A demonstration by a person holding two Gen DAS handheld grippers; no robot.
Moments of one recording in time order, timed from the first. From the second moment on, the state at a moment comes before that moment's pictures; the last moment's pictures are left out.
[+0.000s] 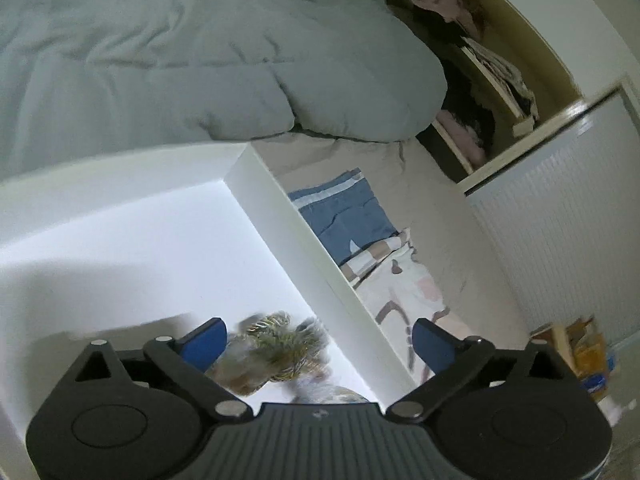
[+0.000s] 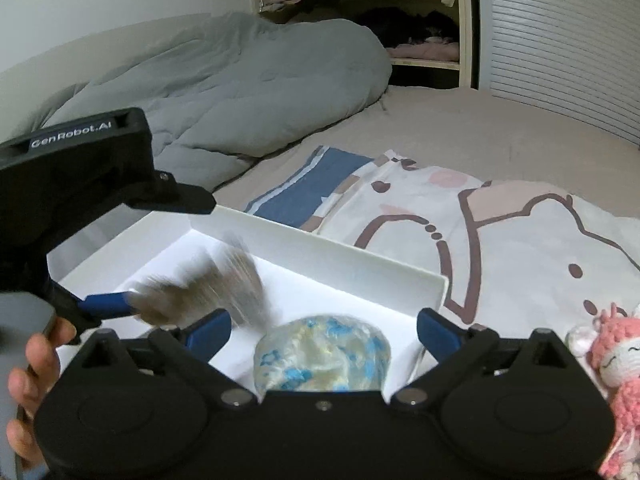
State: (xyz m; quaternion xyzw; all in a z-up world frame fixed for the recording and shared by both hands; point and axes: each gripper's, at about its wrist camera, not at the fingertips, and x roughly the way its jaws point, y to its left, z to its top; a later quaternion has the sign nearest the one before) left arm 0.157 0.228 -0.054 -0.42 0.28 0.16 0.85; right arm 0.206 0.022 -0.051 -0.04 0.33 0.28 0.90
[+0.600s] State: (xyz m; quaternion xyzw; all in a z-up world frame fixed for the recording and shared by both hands) left arm 0.139 0.196 -0.003 -0.20 0.34 0.20 0.90; right arm 0.183 -0.026 -0.016 0.00 0.33 0.29 0.90
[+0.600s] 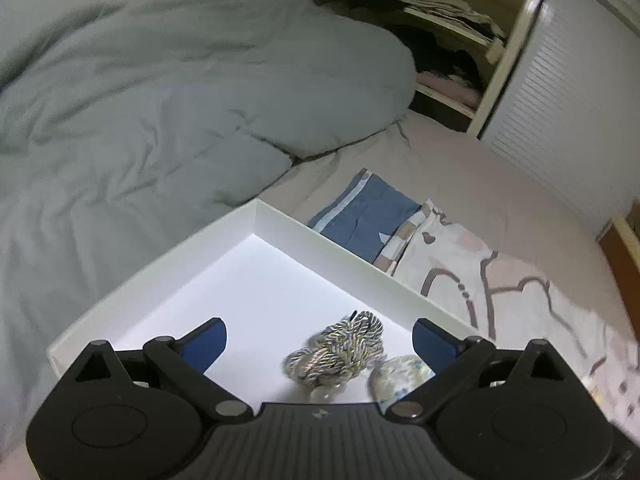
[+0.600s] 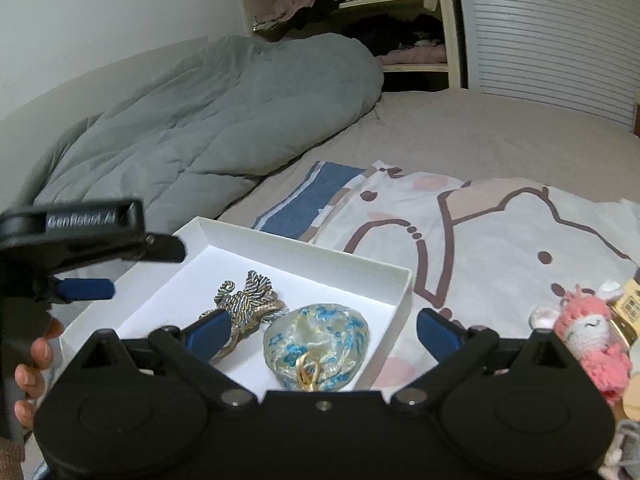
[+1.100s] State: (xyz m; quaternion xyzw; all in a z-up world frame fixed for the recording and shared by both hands) left arm 0.098 0.155 0.016 -0.12 0.34 0.19 0.91; right arm 0.152 -0.062 0.016 0.00 0.32 0.26 0.91
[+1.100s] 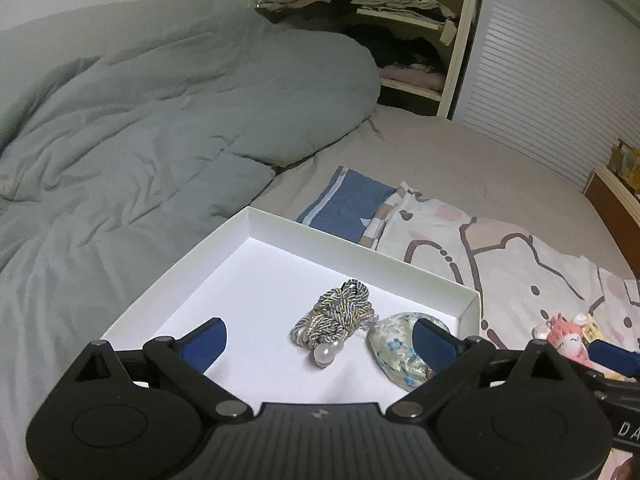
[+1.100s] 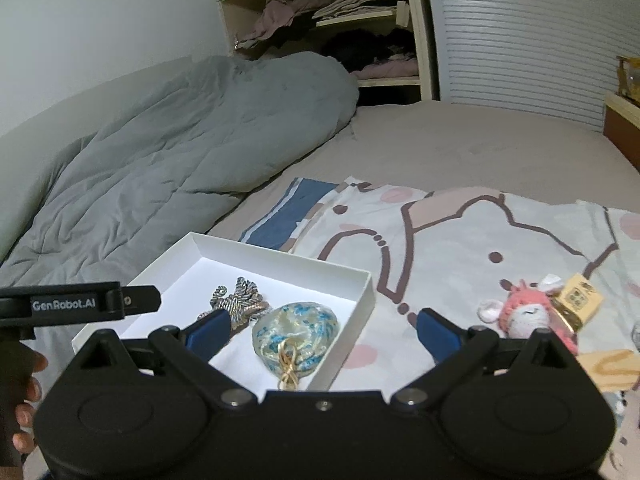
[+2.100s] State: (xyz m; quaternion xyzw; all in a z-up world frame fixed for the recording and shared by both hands) left arm 0.031 0.112 0.021 -0.04 0.33 0.15 0.93; right arm 0.105 -0.107 0.019 -0.01 0.31 0.24 0.92
